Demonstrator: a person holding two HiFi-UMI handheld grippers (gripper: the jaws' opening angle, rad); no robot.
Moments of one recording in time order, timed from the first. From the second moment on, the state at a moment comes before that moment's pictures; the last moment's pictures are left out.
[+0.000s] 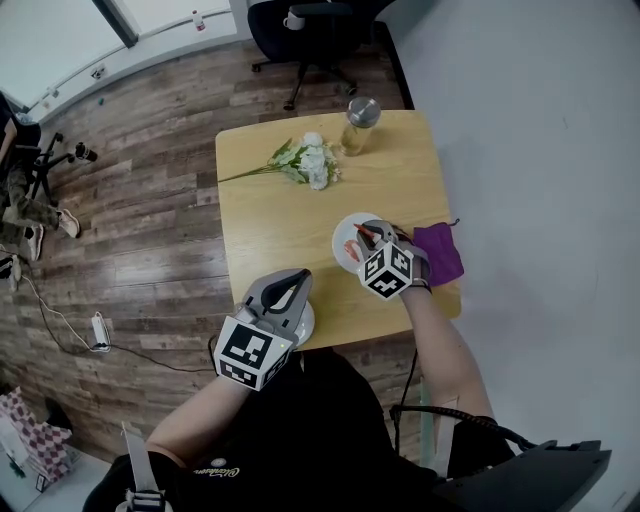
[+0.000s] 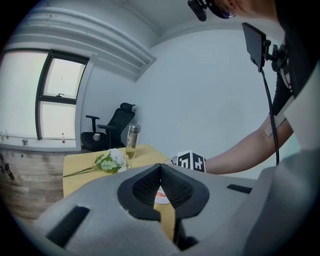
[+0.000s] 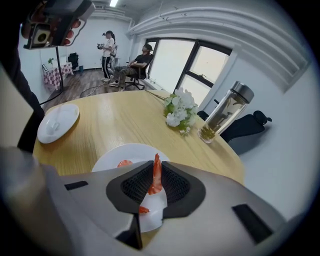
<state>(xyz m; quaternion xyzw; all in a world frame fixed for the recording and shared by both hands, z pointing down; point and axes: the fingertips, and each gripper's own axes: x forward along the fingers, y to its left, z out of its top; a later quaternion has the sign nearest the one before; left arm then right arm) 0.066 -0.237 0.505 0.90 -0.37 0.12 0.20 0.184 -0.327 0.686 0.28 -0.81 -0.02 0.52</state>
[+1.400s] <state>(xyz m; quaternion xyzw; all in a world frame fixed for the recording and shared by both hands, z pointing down) 0.048 -0.237 0.515 0.89 -0.38 0.13 0.21 0.184 -0.330 0.715 0.24 -0.79 0.00 0.56</state>
